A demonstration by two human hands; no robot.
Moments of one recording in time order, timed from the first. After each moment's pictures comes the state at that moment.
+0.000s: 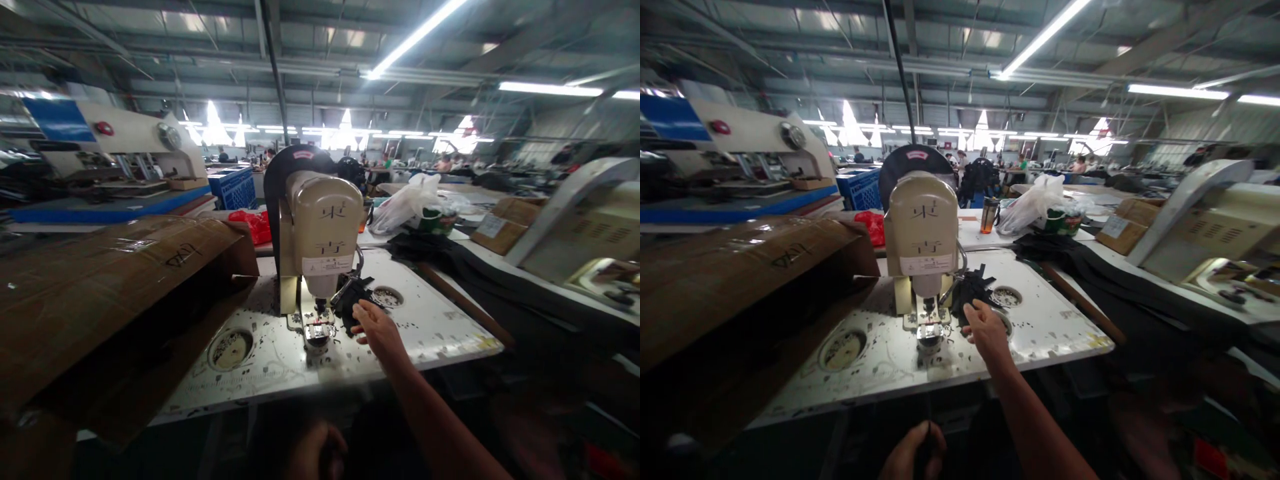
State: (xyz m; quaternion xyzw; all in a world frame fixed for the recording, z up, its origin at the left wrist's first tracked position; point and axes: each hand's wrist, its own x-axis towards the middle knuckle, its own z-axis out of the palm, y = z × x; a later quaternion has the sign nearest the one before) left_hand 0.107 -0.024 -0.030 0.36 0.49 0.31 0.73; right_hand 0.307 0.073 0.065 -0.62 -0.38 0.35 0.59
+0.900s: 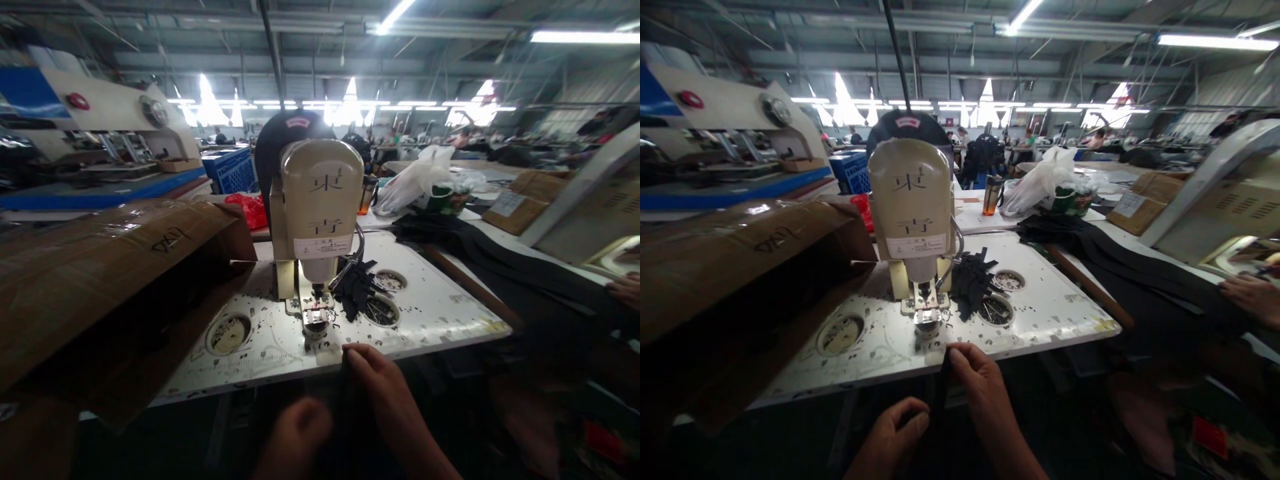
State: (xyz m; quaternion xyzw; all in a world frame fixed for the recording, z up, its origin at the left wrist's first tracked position) left_hand 0.087 -0.014 0.002 0.41 0.51 0.27 0.71; right_hand 0.270 -0.011 0.036 -0.52 -0.34 0.54 0.56
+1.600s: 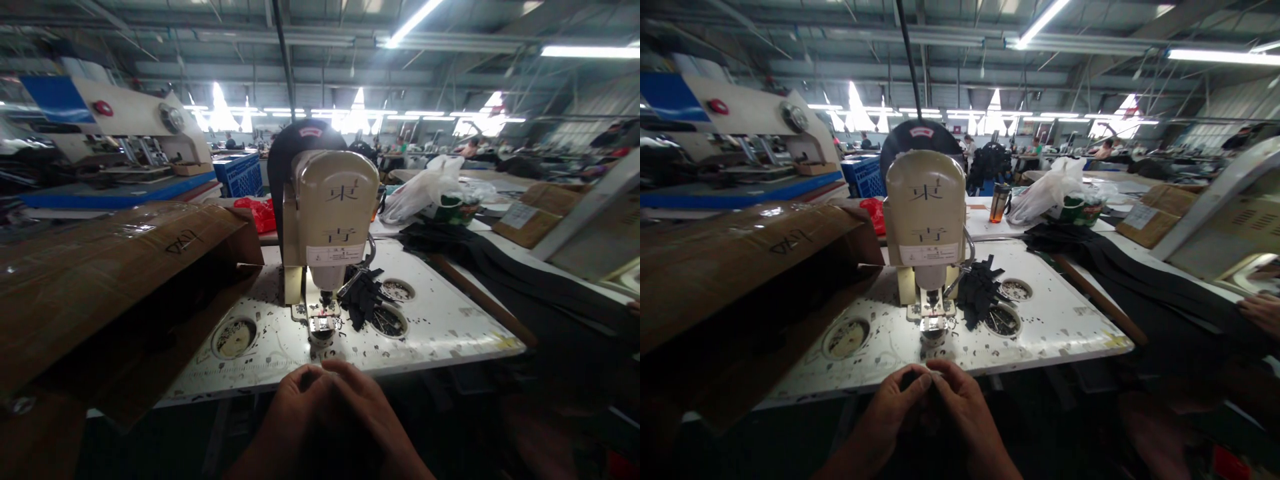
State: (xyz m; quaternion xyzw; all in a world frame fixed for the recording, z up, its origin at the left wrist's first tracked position) left_hand 0.102 0.022 0.038 0.38 0.40 0.38 0.74; right_hand 0.245 -0.002 0.024 -0.46 -0.35 0.62 0.52
